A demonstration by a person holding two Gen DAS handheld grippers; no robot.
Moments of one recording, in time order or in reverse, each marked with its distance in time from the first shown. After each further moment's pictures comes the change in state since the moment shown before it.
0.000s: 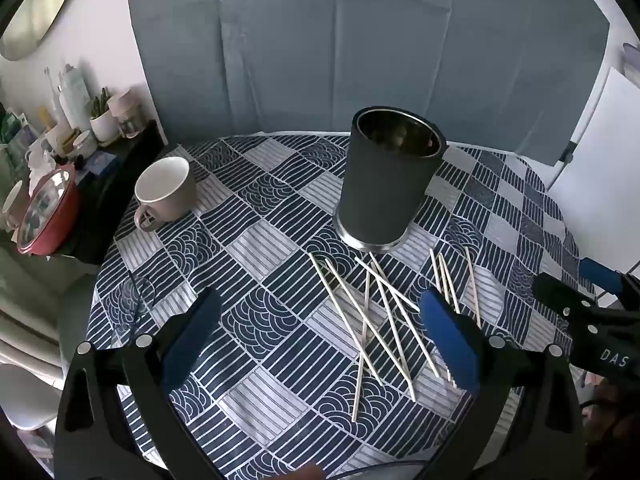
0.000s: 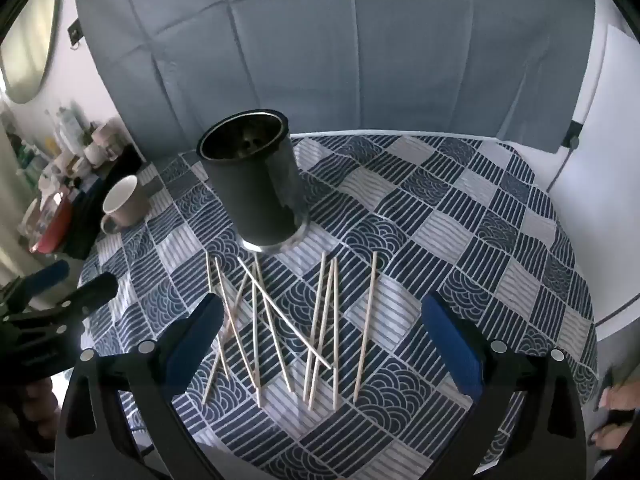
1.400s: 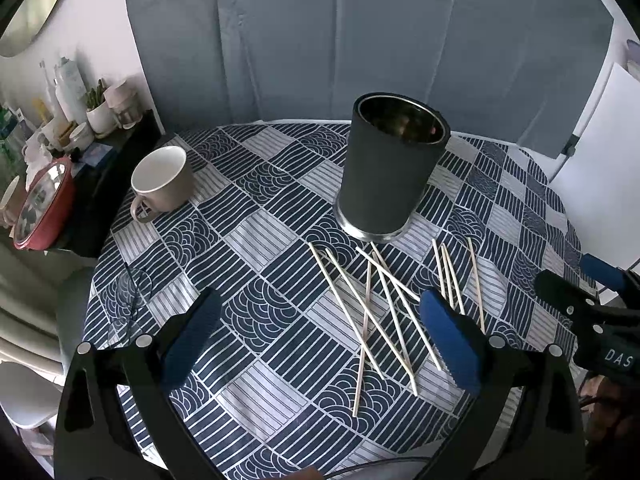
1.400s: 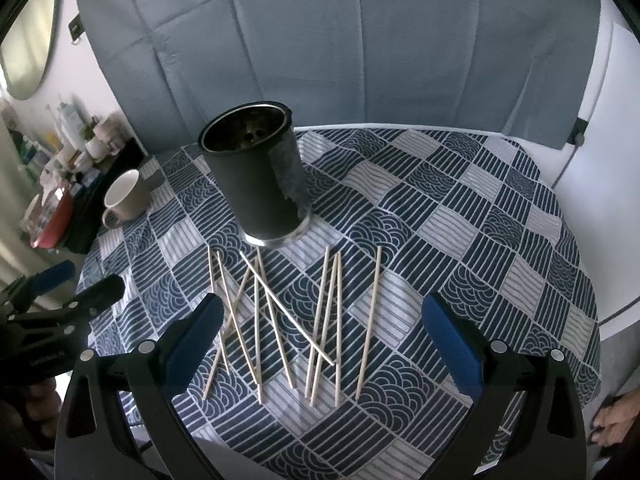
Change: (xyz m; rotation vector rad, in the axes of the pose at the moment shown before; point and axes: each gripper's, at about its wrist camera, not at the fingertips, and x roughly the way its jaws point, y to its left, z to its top) left arm 0.010 0.000 -0.003 -0.004 0.040 -0.006; right arm 0.007 0.003 -0.001 -0.009 0.017 0.001
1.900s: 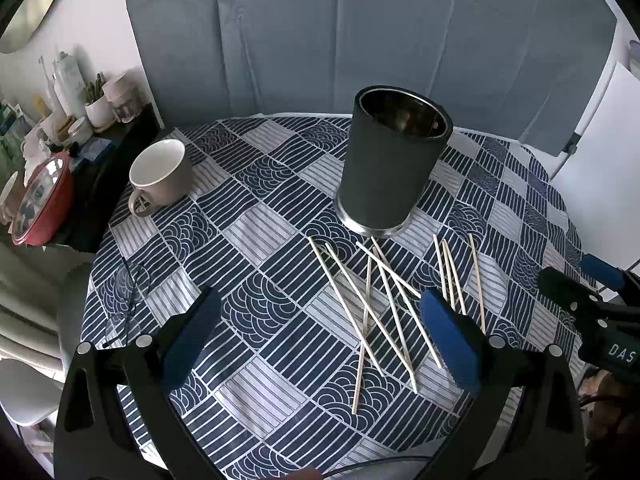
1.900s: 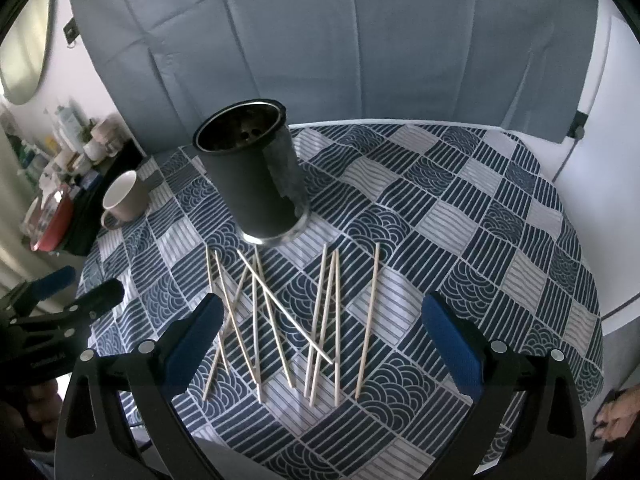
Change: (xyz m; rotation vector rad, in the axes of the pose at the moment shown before) left arm 0.003 0.001 -0.001 -0.005 0.020 0.000; right arm 0.002 -0.004 -0.001 0.015 0.009 0.005
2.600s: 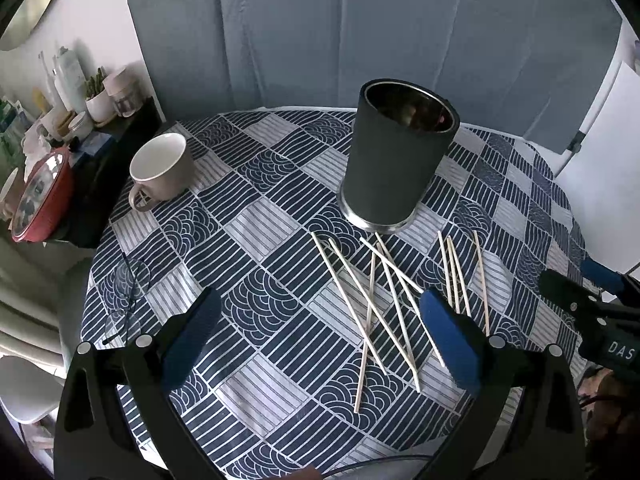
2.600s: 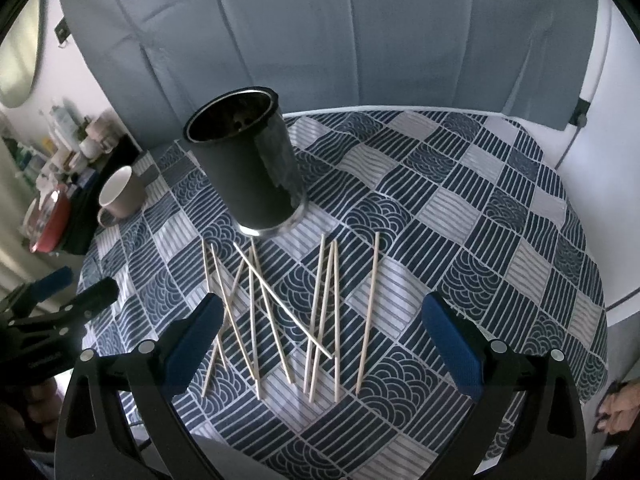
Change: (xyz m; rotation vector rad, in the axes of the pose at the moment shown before) left arm 0.007 0.000 0.003 -0.007 0.025 0.008; right arm 0.010 -0.005 0.002 0.028 0.047 0.006
